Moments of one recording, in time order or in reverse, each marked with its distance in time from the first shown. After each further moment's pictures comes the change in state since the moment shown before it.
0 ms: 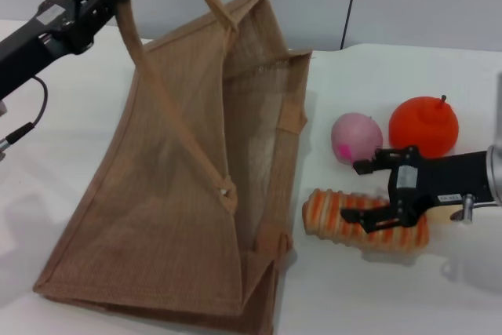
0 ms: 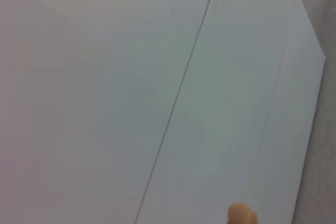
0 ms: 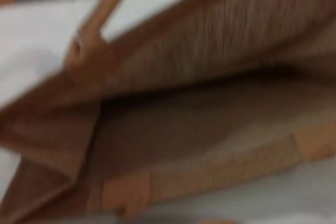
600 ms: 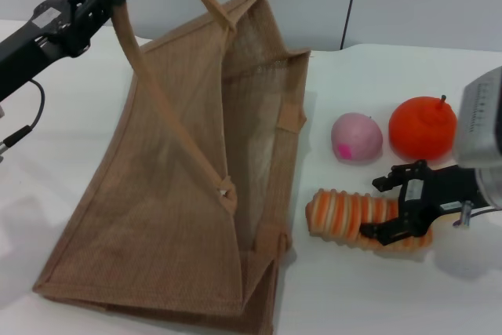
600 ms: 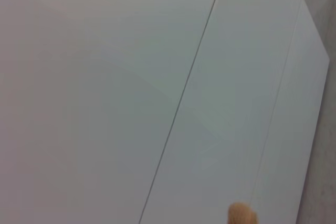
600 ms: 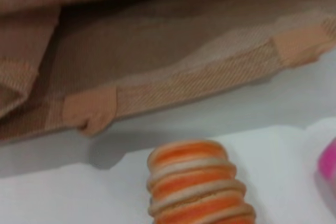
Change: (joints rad) left arm 0.008 -0.003 -0.019 0.000 0.007 -0.004 0.005; right arm 0.014 0.010 -0.122 -0.086 -0.218 0.100 0.232
